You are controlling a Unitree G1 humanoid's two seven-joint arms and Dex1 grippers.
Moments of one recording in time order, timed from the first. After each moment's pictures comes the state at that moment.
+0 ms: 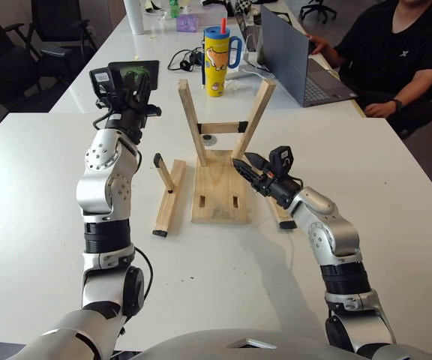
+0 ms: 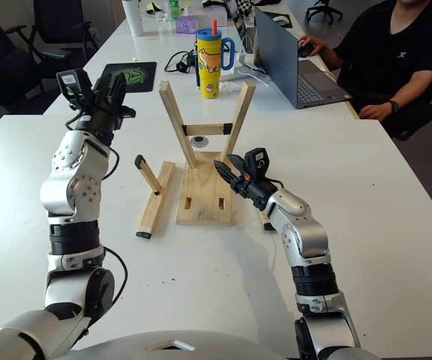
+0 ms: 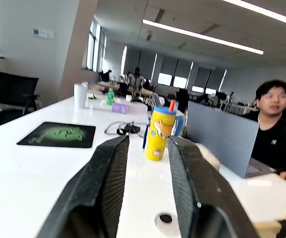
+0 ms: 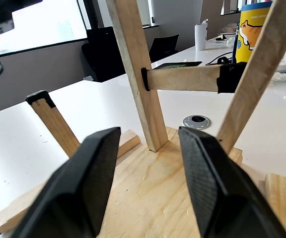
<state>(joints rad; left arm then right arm) -0.59 0.12 0.17 0.01 -0.29 0.48 -0.07 -0.29 -0.22 0.04 -0.07 0.40 0.42 0.49</state>
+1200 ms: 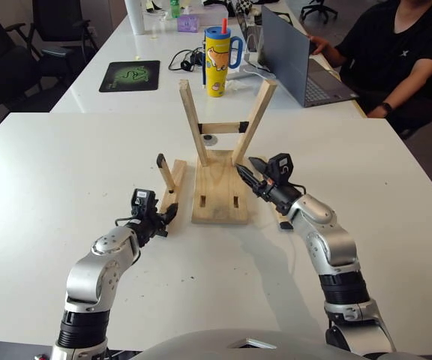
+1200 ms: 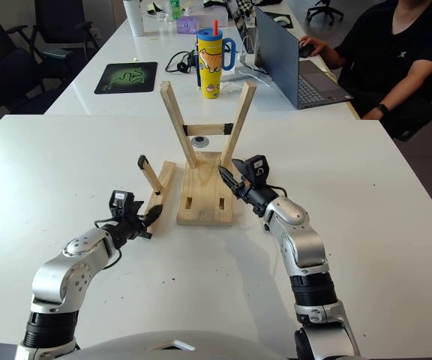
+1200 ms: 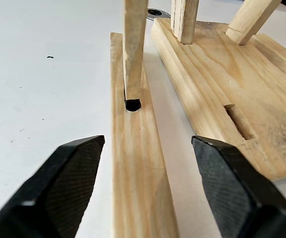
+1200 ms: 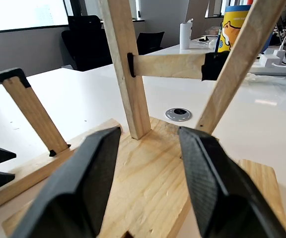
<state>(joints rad) 0.02 0.26 -0.01 -0.38 -0.35 0.80 -0.18 -0.21 -0.21 0.08 -0.10 0.28 0.35 0.42</state>
